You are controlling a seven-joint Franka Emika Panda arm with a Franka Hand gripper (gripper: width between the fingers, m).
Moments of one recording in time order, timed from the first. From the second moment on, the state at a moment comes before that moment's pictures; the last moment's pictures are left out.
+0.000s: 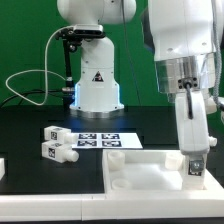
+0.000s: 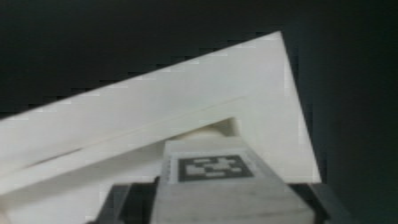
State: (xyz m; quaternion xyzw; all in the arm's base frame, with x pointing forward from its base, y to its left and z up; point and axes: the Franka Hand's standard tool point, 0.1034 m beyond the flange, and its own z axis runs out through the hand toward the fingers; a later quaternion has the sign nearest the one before) arm 0.643 0.114 0.063 -0.58 0.81 0.02 0.10
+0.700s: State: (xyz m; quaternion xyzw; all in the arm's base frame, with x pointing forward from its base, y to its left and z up) arm 0.644 0.124 0.110 -0.62 0.78 0.02 0.12
